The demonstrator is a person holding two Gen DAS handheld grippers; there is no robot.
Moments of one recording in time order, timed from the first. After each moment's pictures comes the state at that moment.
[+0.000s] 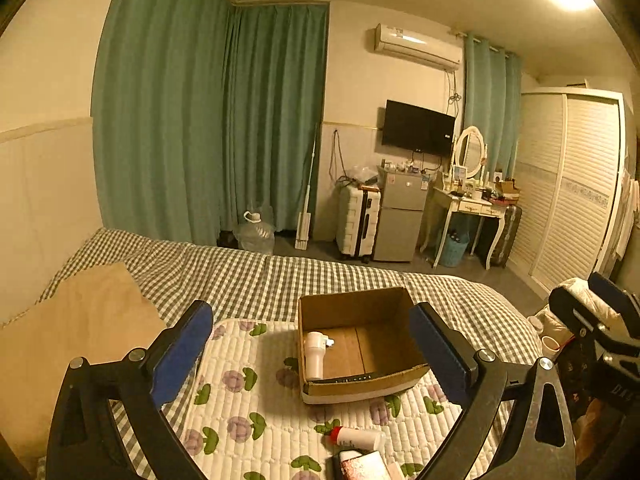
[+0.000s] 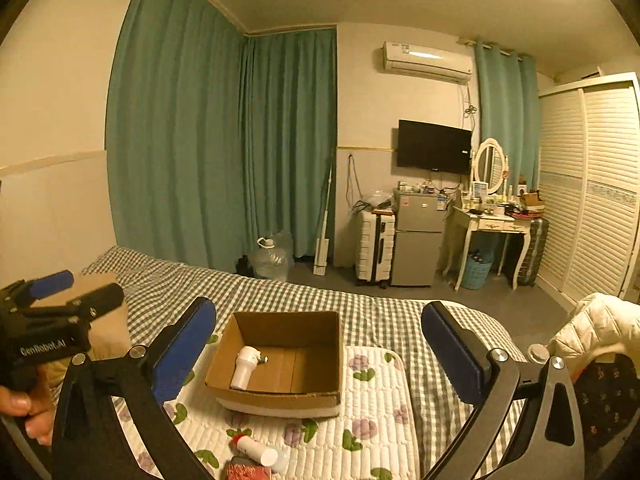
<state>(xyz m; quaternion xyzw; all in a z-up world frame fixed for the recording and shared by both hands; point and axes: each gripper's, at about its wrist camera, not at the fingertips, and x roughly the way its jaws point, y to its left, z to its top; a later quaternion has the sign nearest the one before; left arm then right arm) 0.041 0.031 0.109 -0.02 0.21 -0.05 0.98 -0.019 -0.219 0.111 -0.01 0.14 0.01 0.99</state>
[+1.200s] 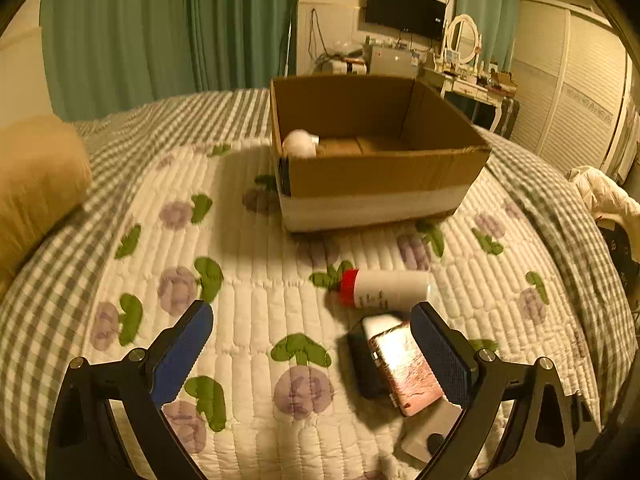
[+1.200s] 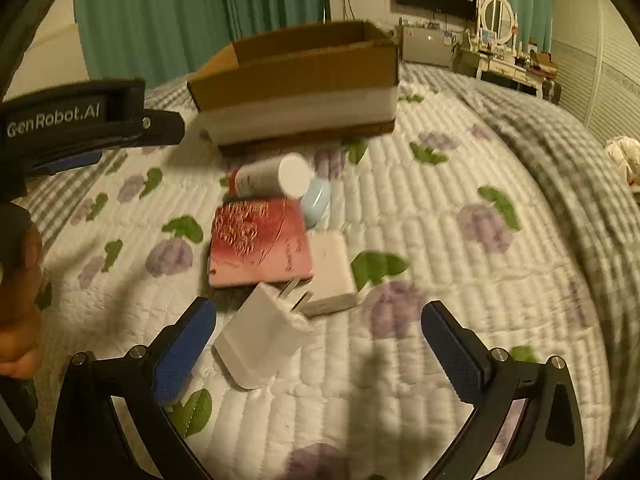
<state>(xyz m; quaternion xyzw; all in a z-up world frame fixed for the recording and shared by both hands) 0.072 0.017 -0.127 0.03 0.40 -0.09 0.91 -0.036 -0.169 -0.196 0.03 0.41 0.01 0.91</state>
